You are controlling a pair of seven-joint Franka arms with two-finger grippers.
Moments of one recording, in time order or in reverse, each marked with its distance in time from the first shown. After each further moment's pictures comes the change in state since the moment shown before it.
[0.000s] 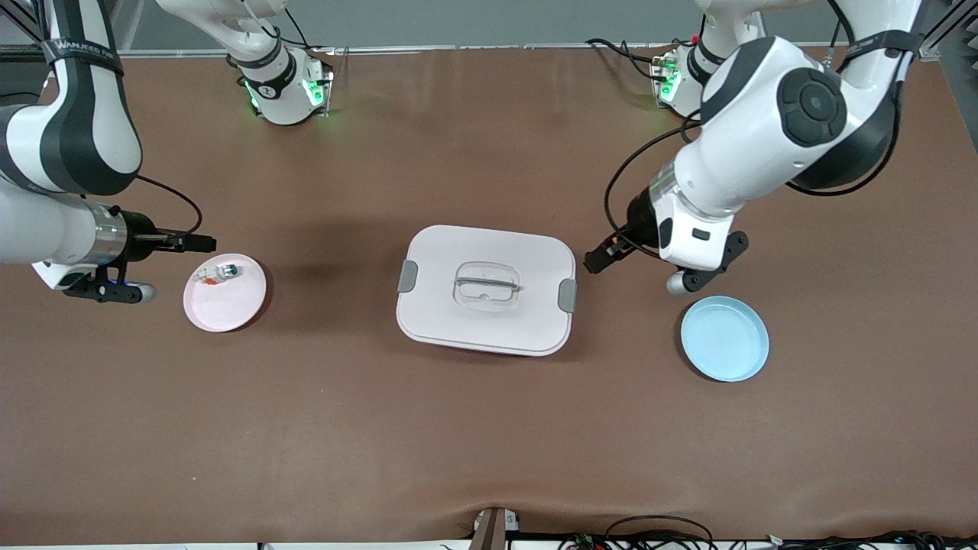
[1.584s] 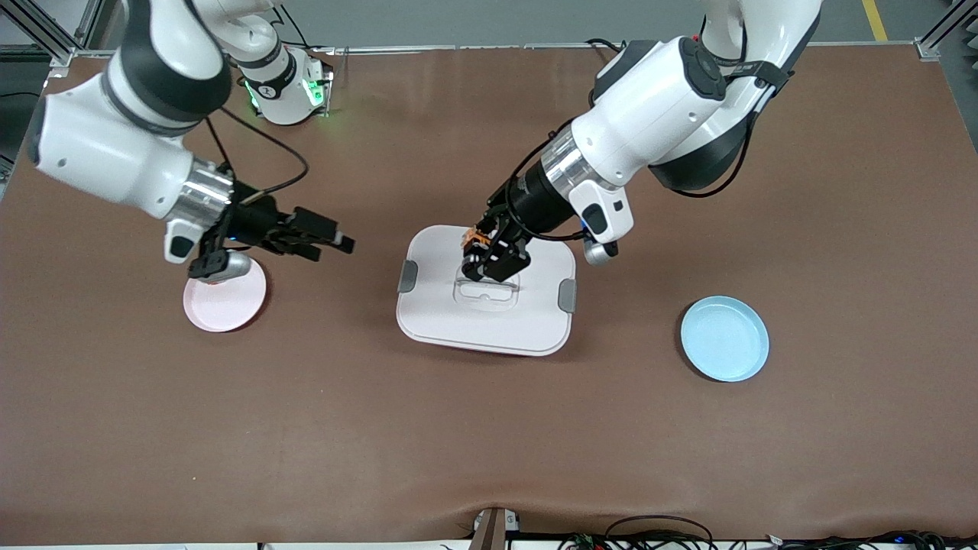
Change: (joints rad) left arm -0.216 0.103 -0.002 0.022 -0.125 0.501 -0.756; right arm 0.321 -0.121 0.024 -0.113 0.677 0.531 -0.019
